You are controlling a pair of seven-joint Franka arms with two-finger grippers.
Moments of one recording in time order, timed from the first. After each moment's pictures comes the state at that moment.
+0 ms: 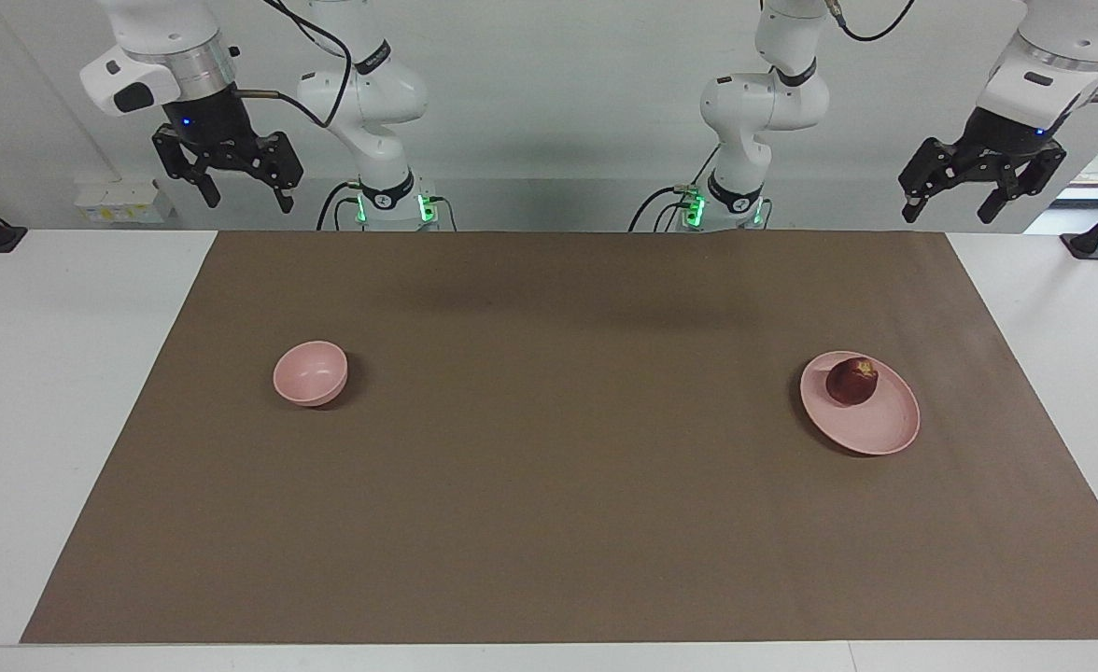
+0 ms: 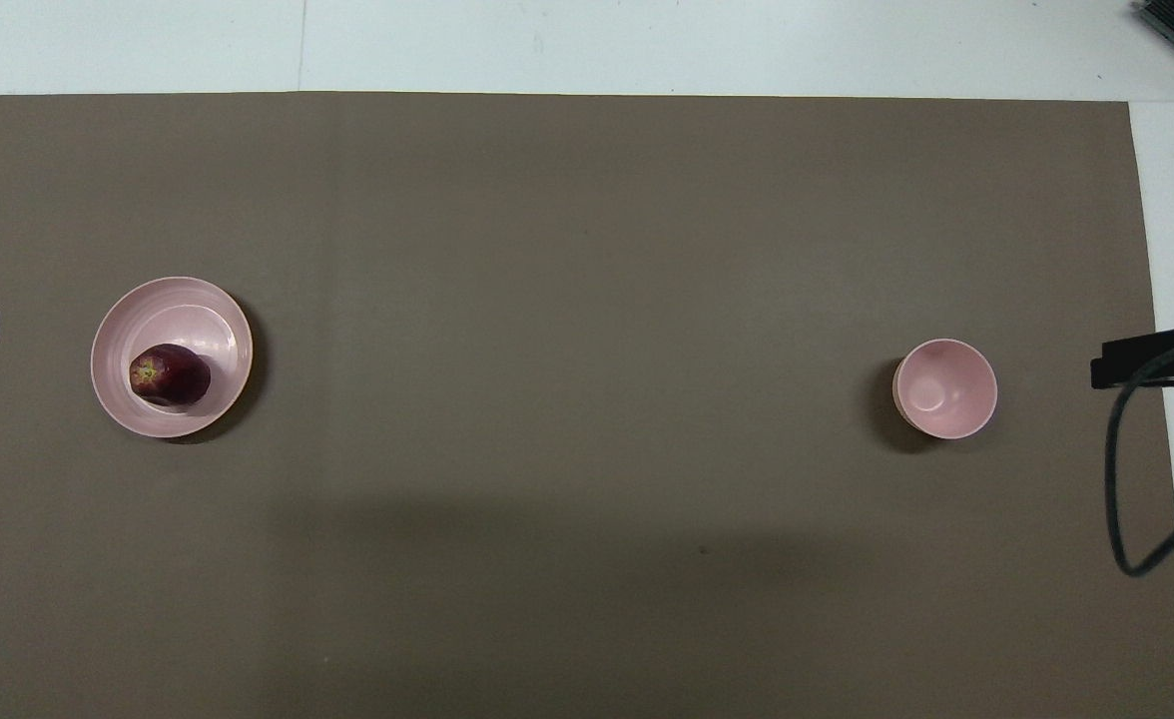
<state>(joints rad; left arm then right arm) -0.06 -0.02 0.04 -1.42 0.01 1.45 0.07 0.09 -0.12 -0.08 -1.60 -0.04 1.50 0.09</state>
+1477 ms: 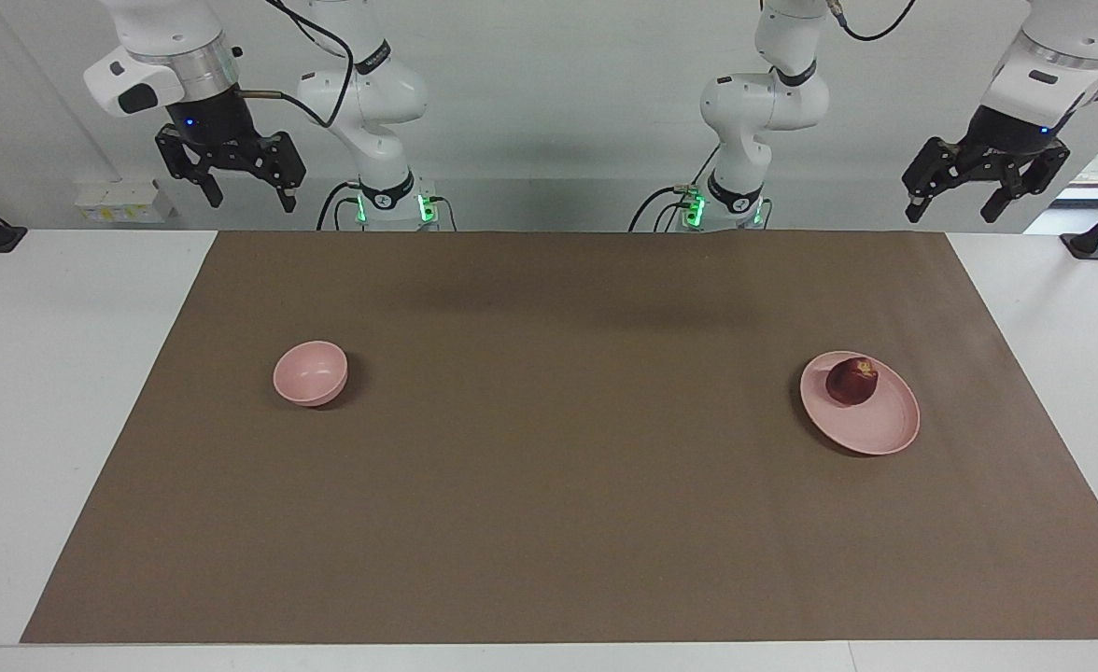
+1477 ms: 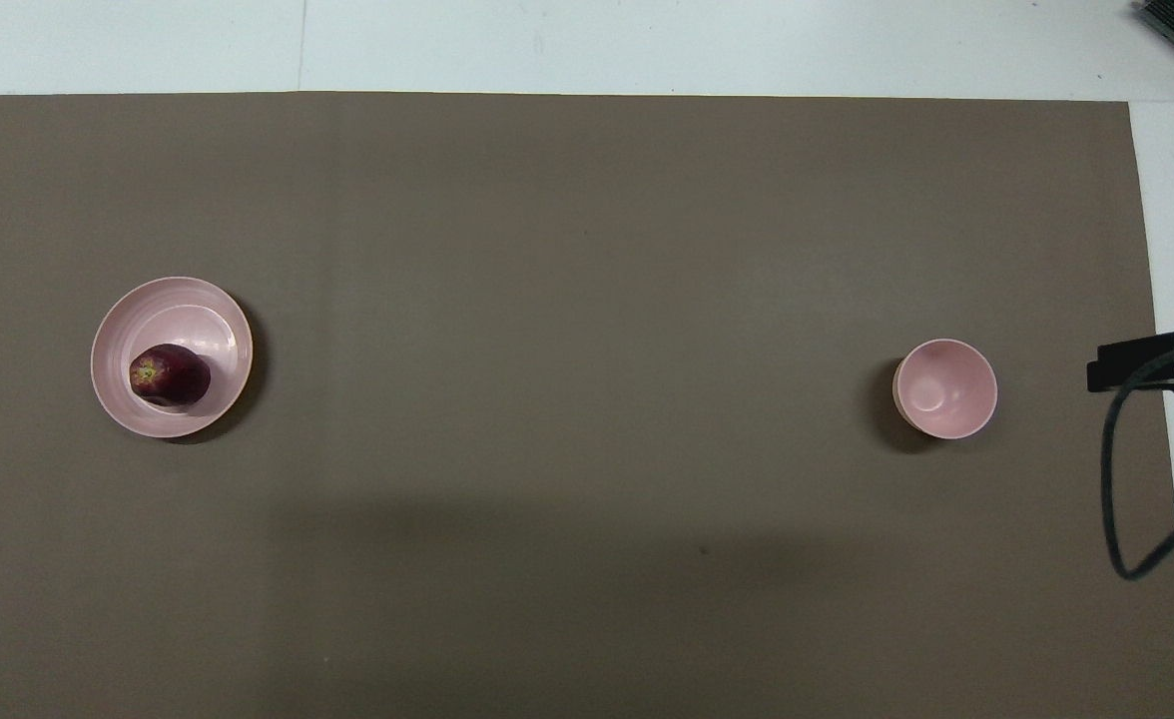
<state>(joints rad) -0.05 -0.02 0.05 -1.44 0.01 1.48 0.08 0.09 -0.13 -0.08 -1.61 -0.04 1.49 0.09</state>
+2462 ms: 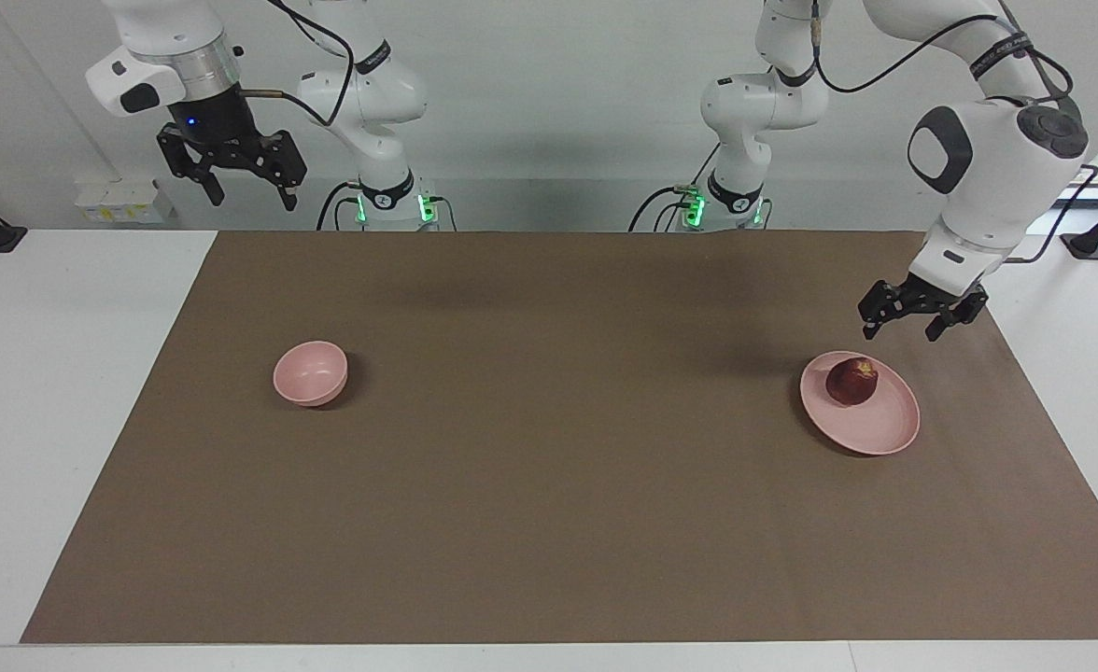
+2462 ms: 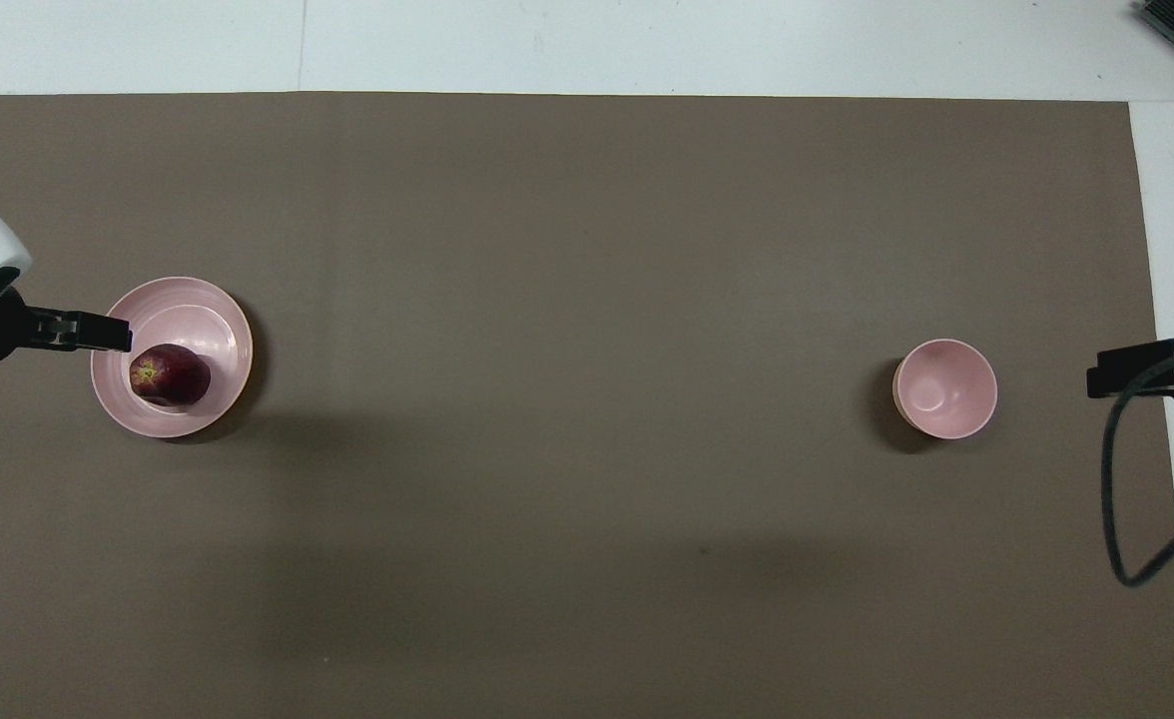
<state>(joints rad) 0.00 0.02 0.05 -1.97 -0.01 2.05 0.18 0.09 -0.14 -0.08 -1.62 -0.04 1.49 0.09</state>
